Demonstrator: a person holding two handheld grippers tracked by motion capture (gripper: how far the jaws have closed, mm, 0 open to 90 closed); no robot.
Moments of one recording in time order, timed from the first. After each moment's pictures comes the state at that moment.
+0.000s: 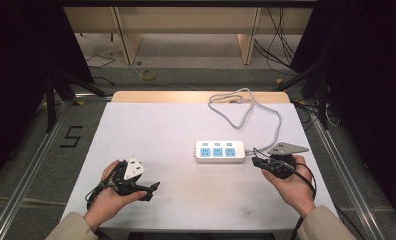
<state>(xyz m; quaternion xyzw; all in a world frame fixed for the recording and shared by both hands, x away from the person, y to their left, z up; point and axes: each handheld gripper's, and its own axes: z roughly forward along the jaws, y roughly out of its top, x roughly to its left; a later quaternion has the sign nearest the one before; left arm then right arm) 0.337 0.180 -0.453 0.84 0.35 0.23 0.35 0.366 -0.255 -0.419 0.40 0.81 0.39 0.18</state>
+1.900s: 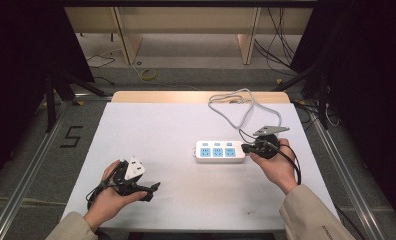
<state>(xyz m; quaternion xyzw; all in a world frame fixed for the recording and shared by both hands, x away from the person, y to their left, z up) 0.337 0.178 -0.454 0.84 0.35 0.22 0.35 0.419 -0.228 -0.417 0.41 0.81 0.37 0.16</state>
